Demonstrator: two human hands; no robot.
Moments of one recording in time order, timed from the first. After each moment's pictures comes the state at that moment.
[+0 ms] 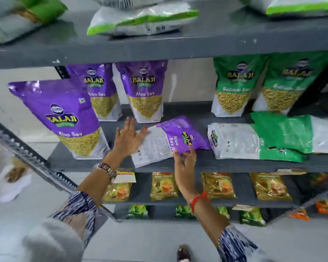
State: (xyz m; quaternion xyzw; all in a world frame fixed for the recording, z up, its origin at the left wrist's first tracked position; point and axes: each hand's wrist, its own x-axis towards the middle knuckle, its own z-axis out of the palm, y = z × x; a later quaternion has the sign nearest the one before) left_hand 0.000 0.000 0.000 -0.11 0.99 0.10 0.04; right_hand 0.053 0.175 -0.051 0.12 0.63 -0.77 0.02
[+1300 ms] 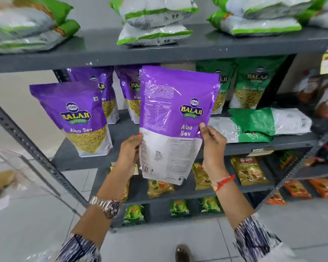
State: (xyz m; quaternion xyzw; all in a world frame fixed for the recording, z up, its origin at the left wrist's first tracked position) left_hand 0.118 0.023 0.030 -0.14 0.63 0.77 -0.02; right_hand 0.114 0.229 0.033 0.03 0.57 -0.80 -0.19
